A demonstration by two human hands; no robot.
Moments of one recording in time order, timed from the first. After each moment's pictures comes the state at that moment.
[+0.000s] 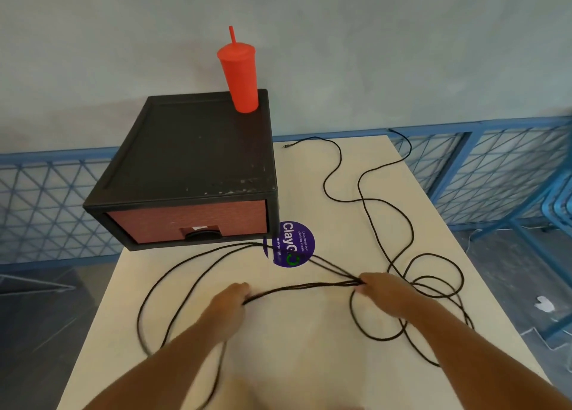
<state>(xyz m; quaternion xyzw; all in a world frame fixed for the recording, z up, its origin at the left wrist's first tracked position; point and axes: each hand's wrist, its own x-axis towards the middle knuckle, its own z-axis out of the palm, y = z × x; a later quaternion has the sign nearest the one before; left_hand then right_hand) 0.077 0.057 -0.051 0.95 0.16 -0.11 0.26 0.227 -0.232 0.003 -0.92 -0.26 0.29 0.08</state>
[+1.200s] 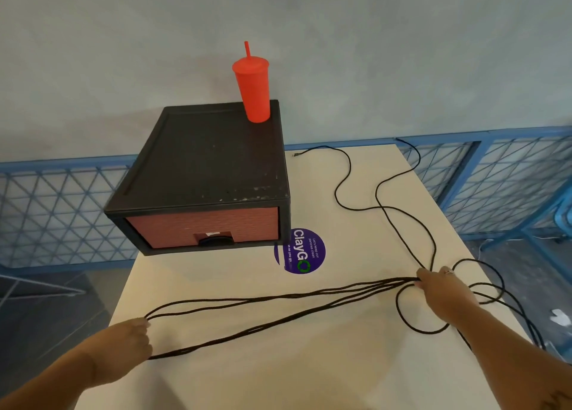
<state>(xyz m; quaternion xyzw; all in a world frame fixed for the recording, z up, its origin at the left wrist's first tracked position) -0.035 0.195 0.005 0.91 -0.19 -0.30 -0.23 0.261 -0.294 -0.019 -0.98 -0.12 0.17 -0.01</state>
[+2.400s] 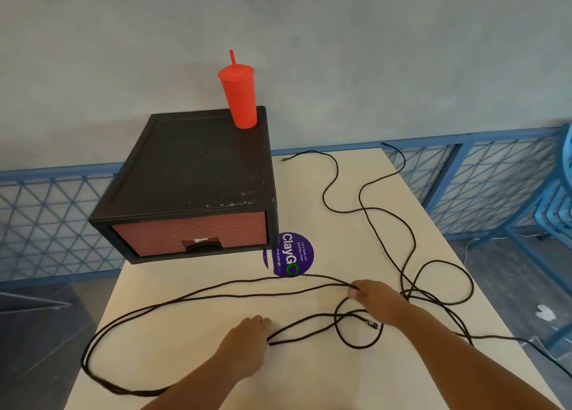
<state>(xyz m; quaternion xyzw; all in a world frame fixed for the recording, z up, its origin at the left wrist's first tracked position) 0.063 0.007 -0.035 0.97 0.06 -0.23 0.09 0.222 -0.223 -0.003 -0.91 -0.20 0.31 0.19</state>
